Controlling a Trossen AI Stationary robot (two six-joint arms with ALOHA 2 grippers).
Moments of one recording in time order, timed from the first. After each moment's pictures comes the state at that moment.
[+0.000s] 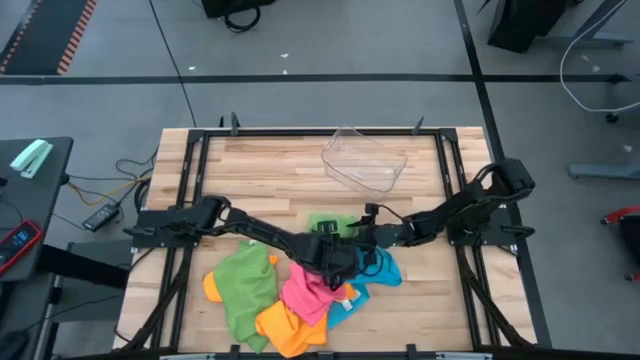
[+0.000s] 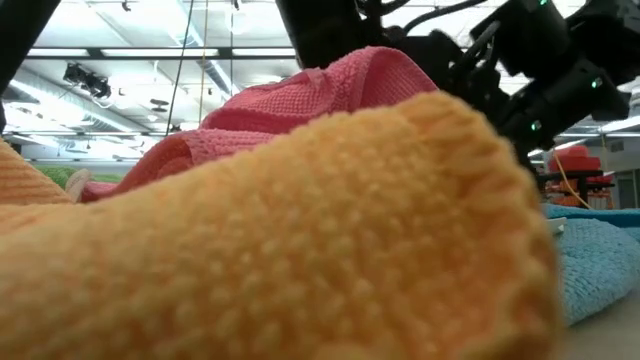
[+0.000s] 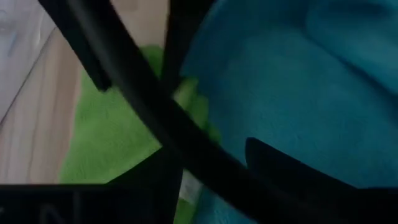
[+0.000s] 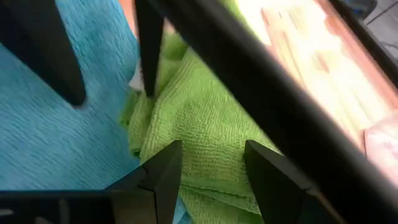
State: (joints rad) left arm -0.30 2.24 1.81 -0.80 -0.46 -0.26; right arm 0.27 1.65 0.50 0.50 0.48 -0.06
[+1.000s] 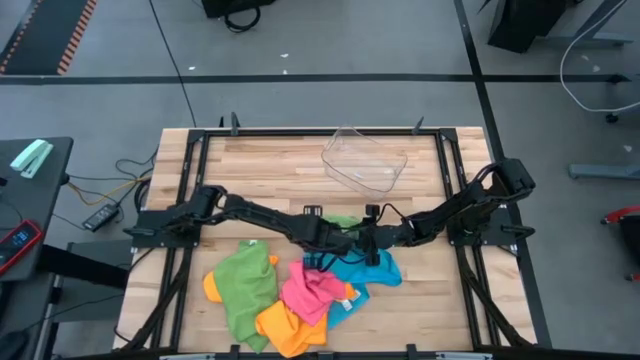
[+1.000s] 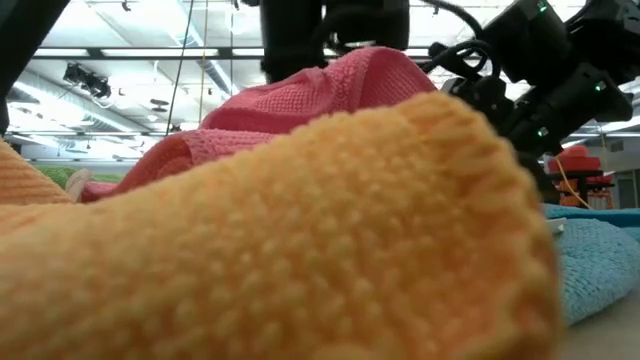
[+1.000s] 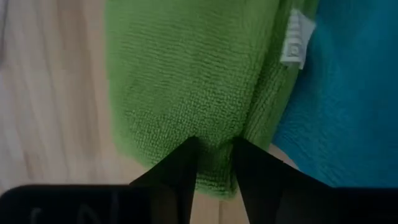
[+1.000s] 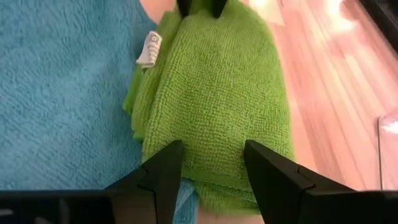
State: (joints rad) left arm -0.20 2.19 1.72 -1.03 -0.34 -0.15; right arm 0.27 1.63 0.50 0.43 0.45 -0.06
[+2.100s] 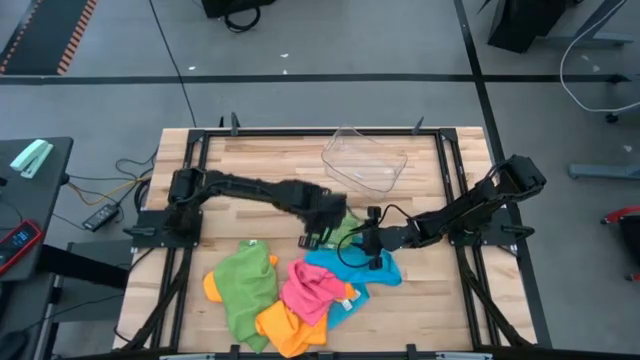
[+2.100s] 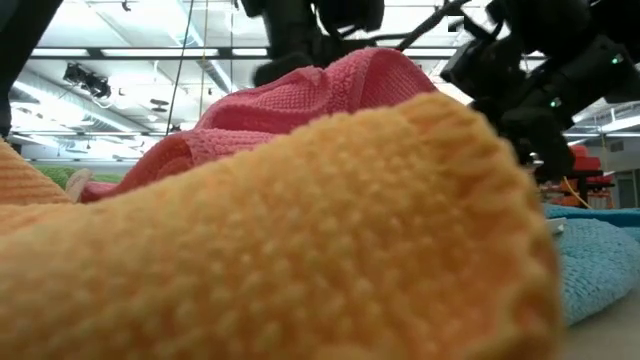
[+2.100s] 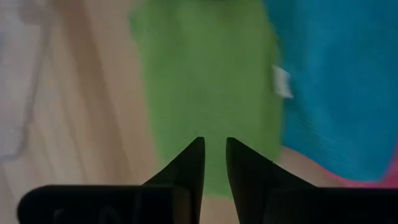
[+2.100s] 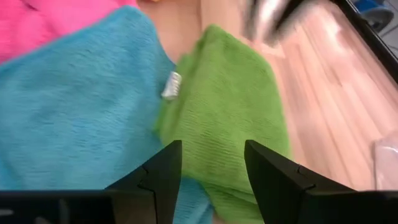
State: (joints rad) left arm -0.01 2.01 1.64 -0.85 -0.05 0.25; right arm 0.33 1.54 0.50 0.42 0.45 -0.05
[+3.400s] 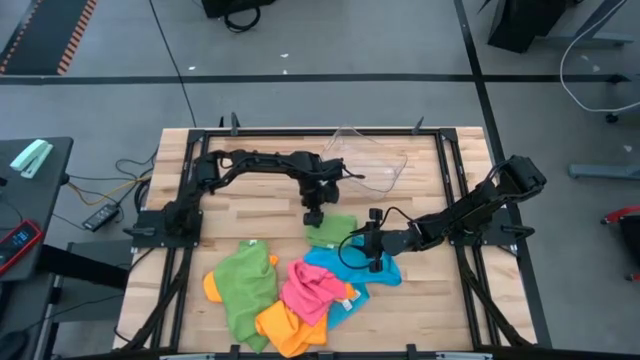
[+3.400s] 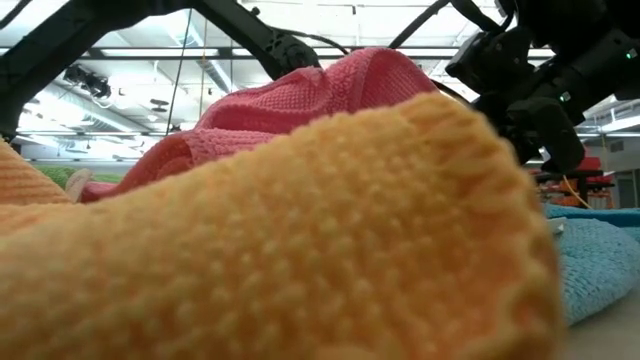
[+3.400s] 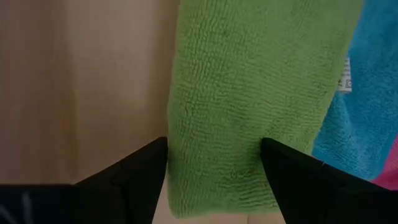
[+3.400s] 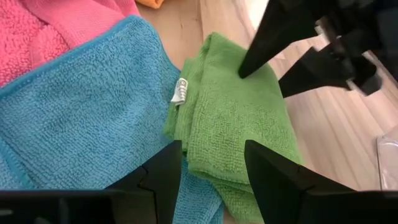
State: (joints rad) left arm 0.25 2.22 1.64 -0.90 0.51 0.21; right arm 0.36 1.54 0.50 0.43 0.49 0.00
